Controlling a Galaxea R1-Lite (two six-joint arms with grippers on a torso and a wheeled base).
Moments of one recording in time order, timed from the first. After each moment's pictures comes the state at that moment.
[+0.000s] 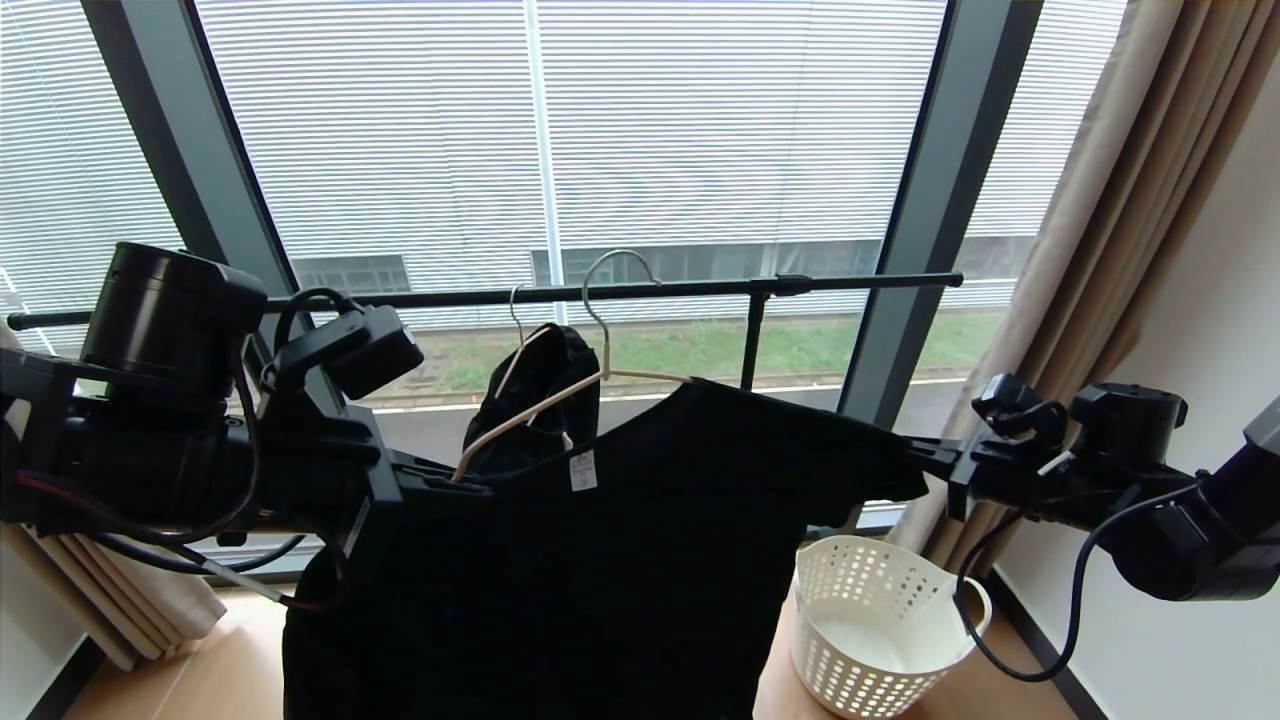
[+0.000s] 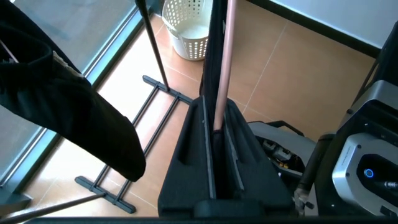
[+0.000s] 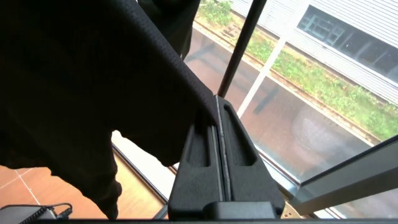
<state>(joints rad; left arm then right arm) -0.30 1.52 -0.95 0.14 -0.56 0.42 -0.08 2.13 -0.73 -1.05 0.80 -0.36</state>
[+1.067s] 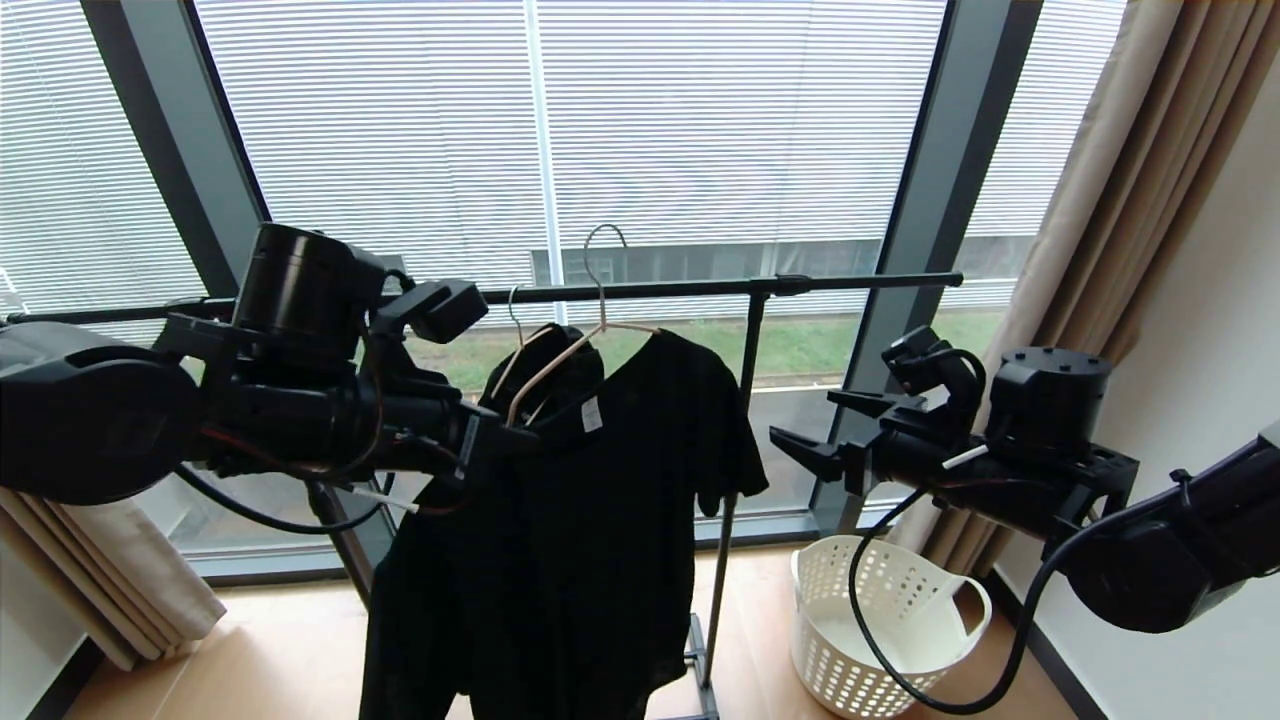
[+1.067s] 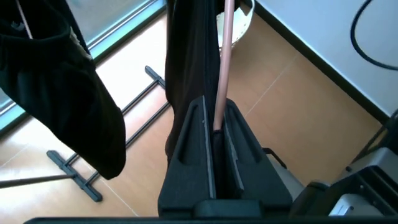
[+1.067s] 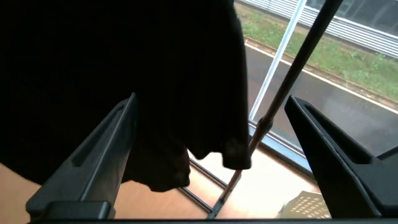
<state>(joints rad) -0.39 1.70 -1.10 0.04 -0.33 0.06 0.31 1.94 -0.71 -0.99 0.33 -0.03</state>
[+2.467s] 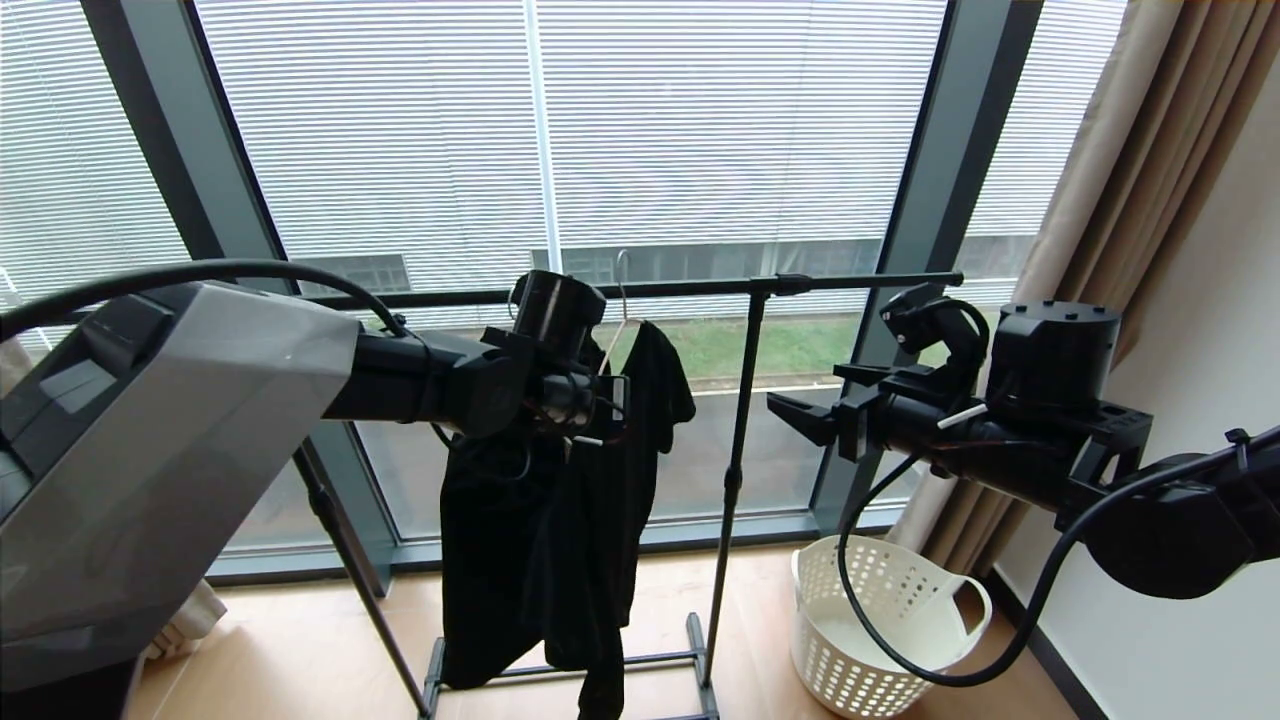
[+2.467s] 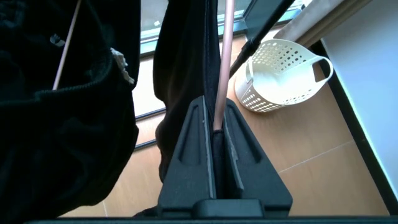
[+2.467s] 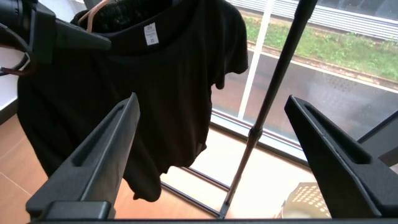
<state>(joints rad) -0.50 2.26 -1.66 0.04 0.11 -0.25 0.36 1.86 -0.82 -0.80 0.19 0.01</state>
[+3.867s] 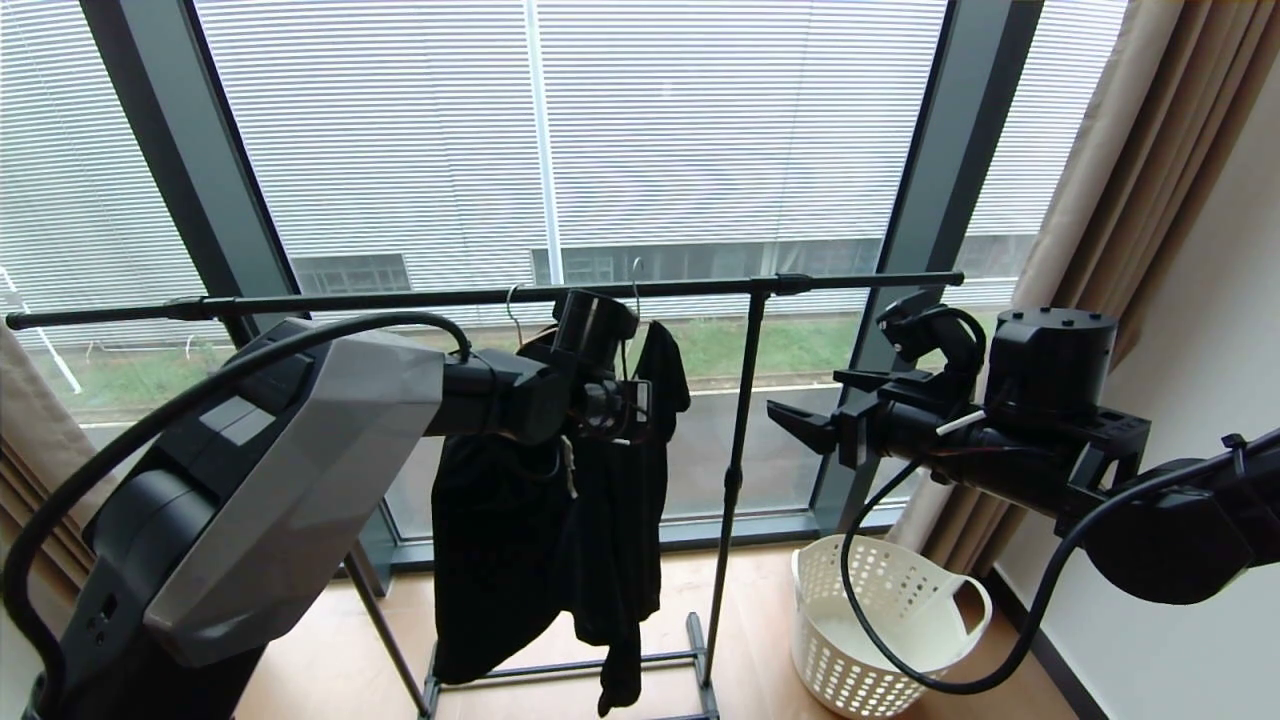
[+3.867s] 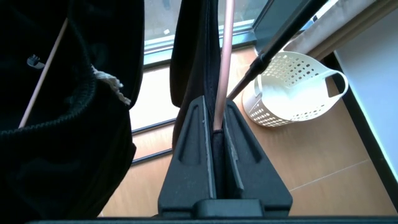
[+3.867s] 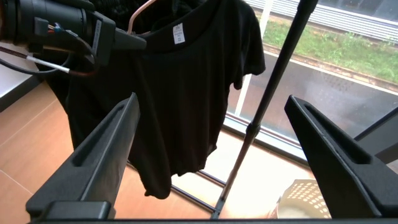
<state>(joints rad) -0.52 2.43 -1.87 0.05 0.18 -0.24 0.36 1.86 -0.80 -0.80 0.19 -0.01</state>
